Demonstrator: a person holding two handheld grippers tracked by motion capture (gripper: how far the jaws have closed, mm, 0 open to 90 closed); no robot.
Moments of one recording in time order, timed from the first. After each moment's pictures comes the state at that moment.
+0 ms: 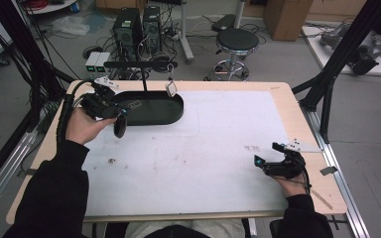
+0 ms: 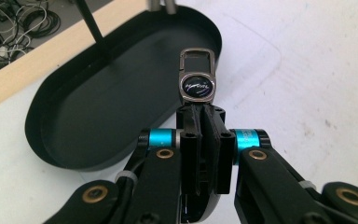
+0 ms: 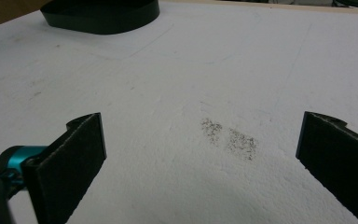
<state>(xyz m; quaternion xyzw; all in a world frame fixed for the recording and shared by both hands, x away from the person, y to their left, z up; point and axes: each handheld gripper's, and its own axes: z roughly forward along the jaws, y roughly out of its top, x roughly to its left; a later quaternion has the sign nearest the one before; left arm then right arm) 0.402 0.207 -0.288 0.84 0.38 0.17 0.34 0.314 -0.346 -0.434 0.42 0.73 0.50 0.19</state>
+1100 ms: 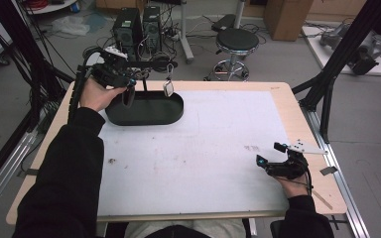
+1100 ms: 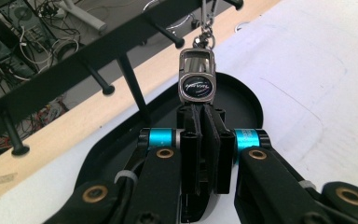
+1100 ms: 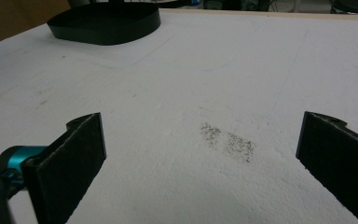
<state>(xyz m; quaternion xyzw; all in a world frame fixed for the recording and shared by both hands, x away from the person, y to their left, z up) 0.472 0.185 -0.256 0.82 0.38 0.22 0.36 0.312 -0.352 -0.435 0.42 0.72 0.52 0.19</state>
